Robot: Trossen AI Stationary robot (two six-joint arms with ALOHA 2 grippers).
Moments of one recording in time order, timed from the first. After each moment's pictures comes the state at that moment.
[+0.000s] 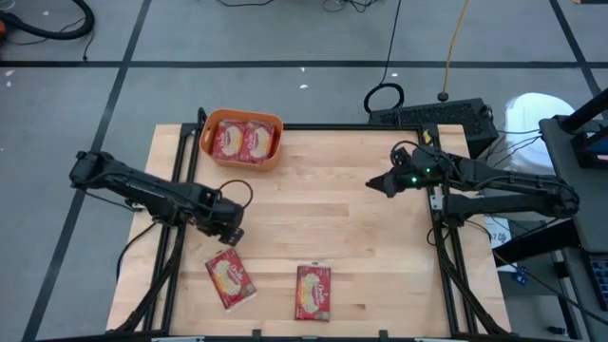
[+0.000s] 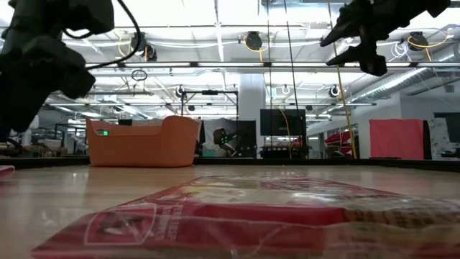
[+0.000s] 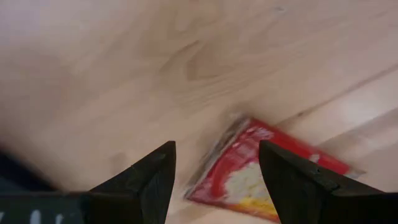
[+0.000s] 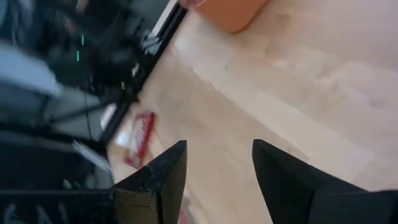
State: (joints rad) left arm -0.20 1.20 0.70 -0.94 0.24 -1.29; right arm -0.22 0.75 0.67 -0.44 -0.10 0.88
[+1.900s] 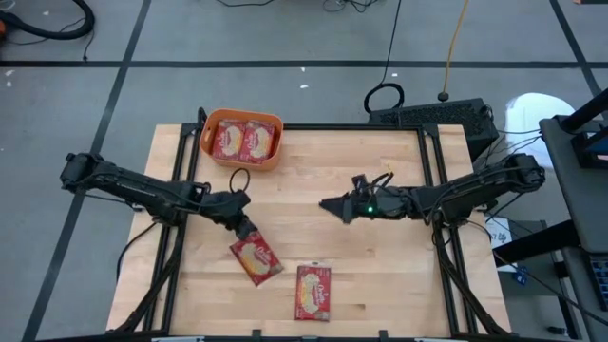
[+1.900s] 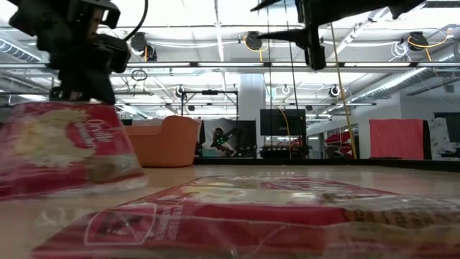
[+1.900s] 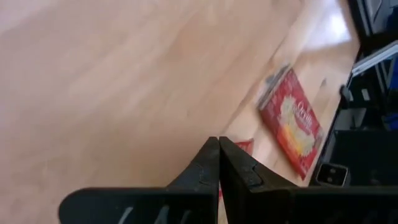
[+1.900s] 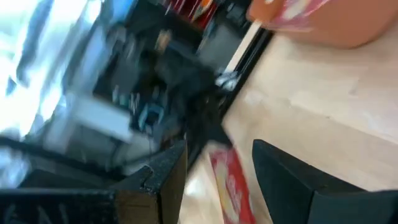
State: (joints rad) left arm -0.16 1.05 0.55 -0.30 0.08 -1.06; right arm 0.19 1.30 0.69 0.41 0.33 1.10
